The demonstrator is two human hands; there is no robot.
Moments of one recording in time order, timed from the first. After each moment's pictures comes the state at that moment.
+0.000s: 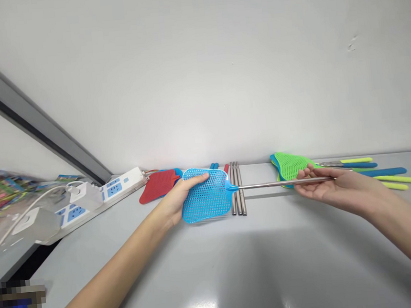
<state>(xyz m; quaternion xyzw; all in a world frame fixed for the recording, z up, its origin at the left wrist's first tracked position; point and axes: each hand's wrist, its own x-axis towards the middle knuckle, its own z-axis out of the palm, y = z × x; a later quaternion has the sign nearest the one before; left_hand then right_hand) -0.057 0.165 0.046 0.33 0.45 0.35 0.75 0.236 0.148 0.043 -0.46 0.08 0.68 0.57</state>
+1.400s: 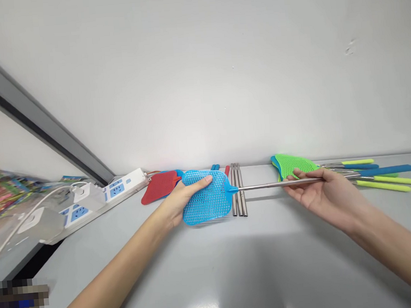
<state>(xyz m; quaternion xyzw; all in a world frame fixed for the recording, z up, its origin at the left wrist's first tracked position) -0.056 0.159 0.048 0.39 0.47 0.37 0.70 0.203 0.132 0.039 -0.41 -0.09 0.68 0.61</state>
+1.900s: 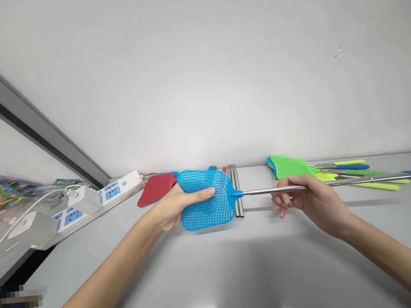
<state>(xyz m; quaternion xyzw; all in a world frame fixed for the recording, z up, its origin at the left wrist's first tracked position) -0.058 0.149 0.065 0.46 0.42 0.31 0.72 0.188 0.114 0.052 -0.38 -0.48 0.64 0.46</state>
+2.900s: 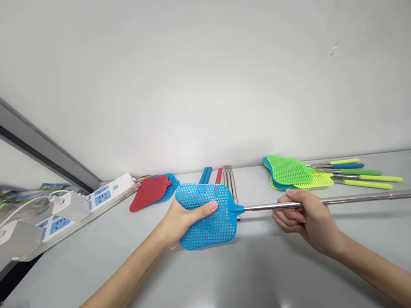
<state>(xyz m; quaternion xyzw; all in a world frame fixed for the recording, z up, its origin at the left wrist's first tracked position) -0.045 0.137 0.043 0.47 0.45 0.37 0.66 0.179 0.106 0.020 -0.35 -0.44 0.65 0.51</state>
